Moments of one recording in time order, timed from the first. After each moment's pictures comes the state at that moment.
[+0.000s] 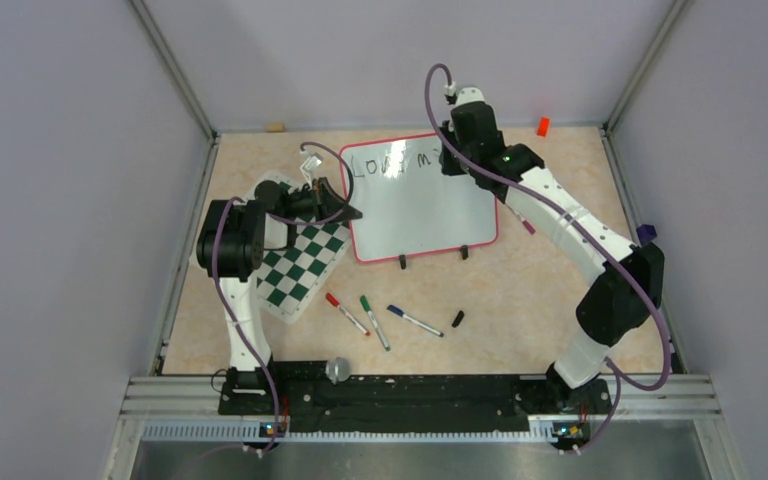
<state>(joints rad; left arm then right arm) -0.03 2.19 1.02 1.49 1.42 -1.00 0.56 1.68 1.65 -0.52 0.25 0.25</state>
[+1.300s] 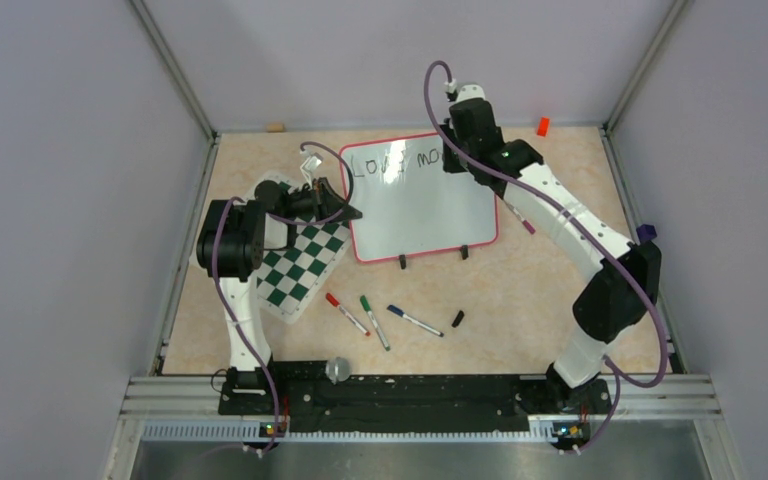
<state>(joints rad) -0.03 2.19 1.02 1.49 1.42 -1.00 0.56 1.70 1.69 -0.57 0.29 0.25</state>
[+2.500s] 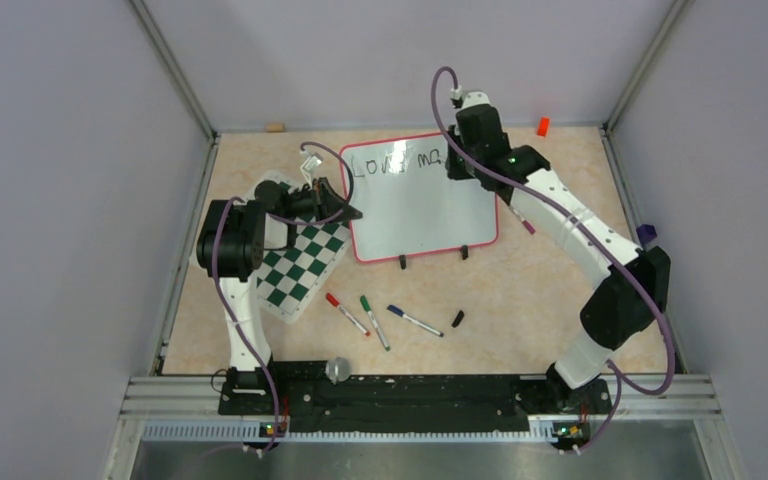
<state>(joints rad) -0.03 2.19 1.02 1.49 1.42 -0.99 0.55 1.65 1.61 -0.57 0.24 0.26</state>
